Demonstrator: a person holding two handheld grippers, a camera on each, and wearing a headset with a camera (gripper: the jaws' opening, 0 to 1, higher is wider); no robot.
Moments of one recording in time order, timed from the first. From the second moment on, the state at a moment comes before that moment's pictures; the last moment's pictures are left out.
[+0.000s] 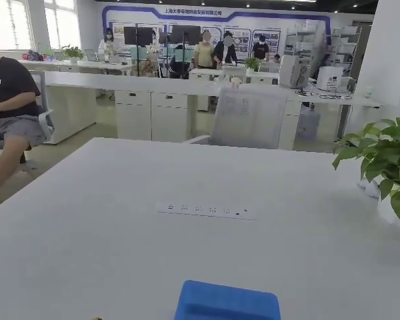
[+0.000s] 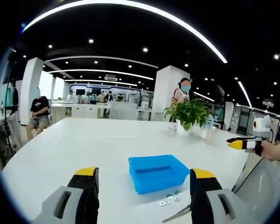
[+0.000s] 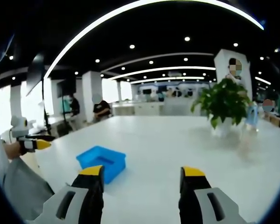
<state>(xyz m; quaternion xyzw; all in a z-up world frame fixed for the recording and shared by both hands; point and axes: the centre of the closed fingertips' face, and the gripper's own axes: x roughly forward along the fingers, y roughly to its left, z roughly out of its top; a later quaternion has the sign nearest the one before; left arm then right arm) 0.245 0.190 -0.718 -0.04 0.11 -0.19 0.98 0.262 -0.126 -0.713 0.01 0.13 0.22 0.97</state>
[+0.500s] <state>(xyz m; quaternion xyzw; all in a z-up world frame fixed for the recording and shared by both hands) 0.245 0.189 -0.718 -0.04 0.11 -0.19 0.97 0.264 -0.130 -0.717 0.00 0.13 0.22 0.97</state>
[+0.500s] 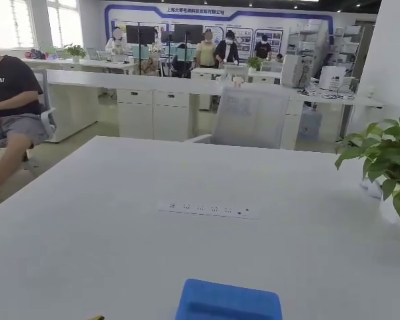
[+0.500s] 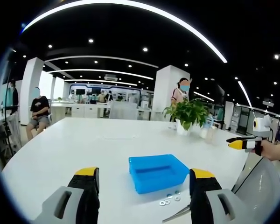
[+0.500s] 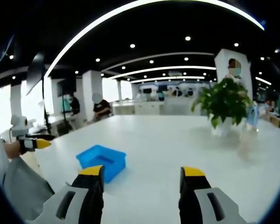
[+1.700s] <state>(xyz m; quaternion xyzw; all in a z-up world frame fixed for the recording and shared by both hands) 0.229 0.159 -0.749 -0.01 0.21 -0.28 0.94 0.246 -0.095 -0.753 -0.10 0.24 0.30 0.92</state>
